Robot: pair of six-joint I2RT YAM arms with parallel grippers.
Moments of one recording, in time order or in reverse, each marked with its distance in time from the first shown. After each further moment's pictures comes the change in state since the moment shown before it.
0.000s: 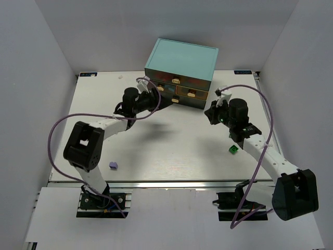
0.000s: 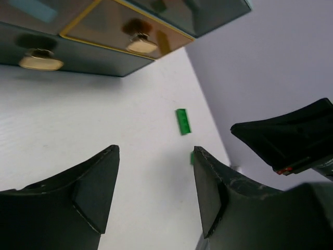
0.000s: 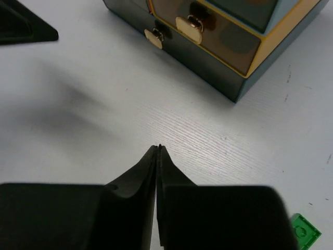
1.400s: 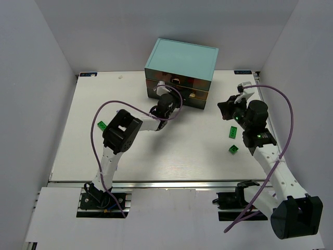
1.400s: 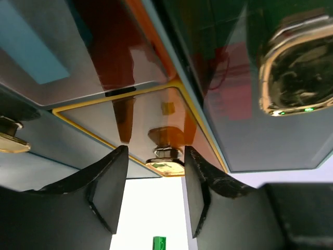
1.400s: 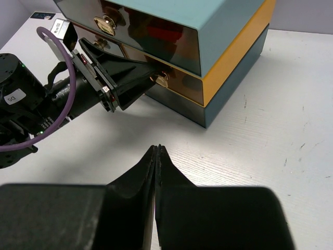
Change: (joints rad) left arm -0.260 0.531 0.350 0.344 -0.682 -0.448; right arm -0.151 -0.200 -0.006 0.008 -0.029 0.103
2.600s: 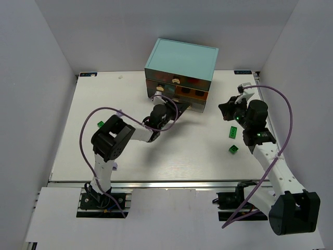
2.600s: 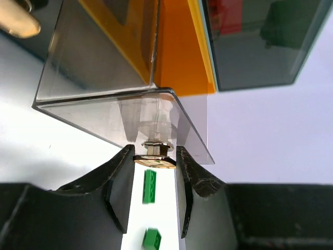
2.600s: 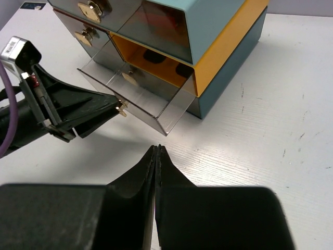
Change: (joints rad) left arm -0.027 -0.198 -0.317 0.080 0.095 -0.068; right arm -0.039 0.031 -0.015 0.005 -0.031 -0.003
